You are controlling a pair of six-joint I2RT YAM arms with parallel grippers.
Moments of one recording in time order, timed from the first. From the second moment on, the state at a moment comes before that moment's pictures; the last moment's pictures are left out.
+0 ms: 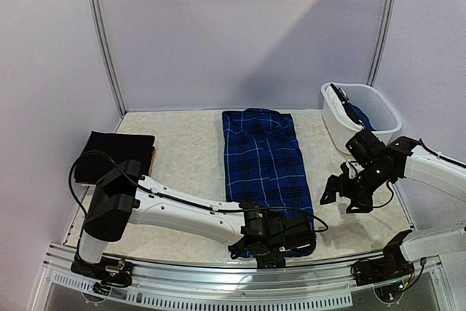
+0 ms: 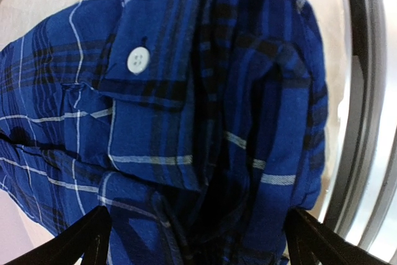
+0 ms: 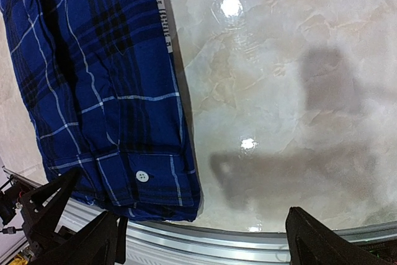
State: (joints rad) left arm -1.48 2.21 1.66 -0.68 -0.43 0.19; right arm 0.53 1.14 0.81 -0.95 -0.22 0.77
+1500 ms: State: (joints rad) left arm -1.41 2.05 1.70 -0.85 -0.10 0.13; right arm 0.52 1.49 1.10 -0.73 -0.51 0.56
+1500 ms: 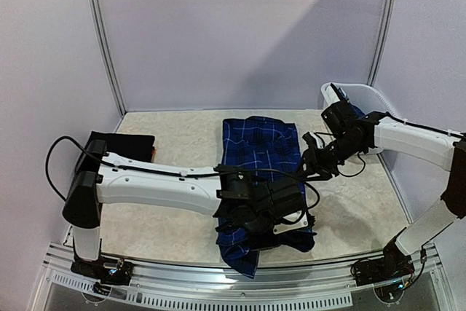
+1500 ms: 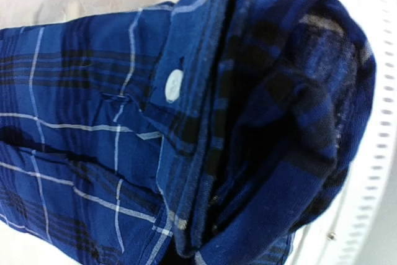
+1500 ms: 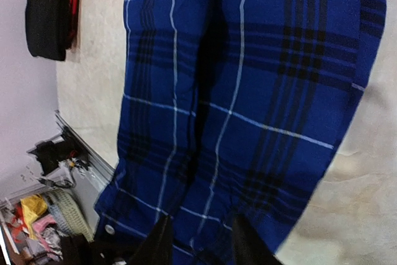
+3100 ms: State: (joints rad) left arm -1.09 2.15 2.21 -1.22 0.12 0.26; right arm 0.69 1.95 1.15 -0.61 -0.80 0.44
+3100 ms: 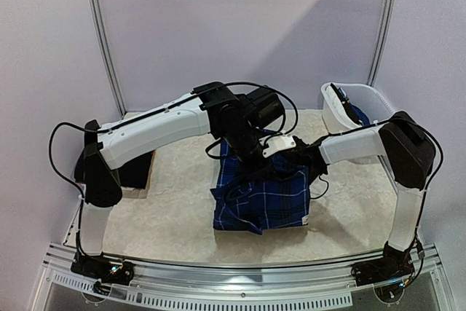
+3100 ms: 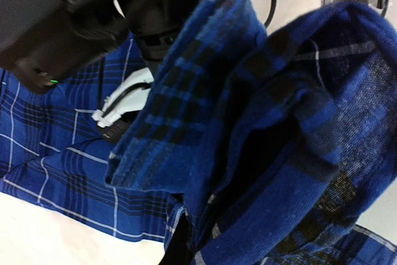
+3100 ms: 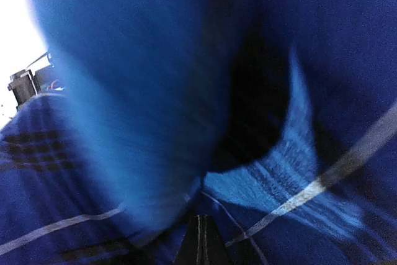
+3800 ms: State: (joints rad) left arm -1.09 2.19 2.18 -1.05 -0.05 0.51; right arm 0.46 1.54 1.20 -0.96 -0.18 0.55
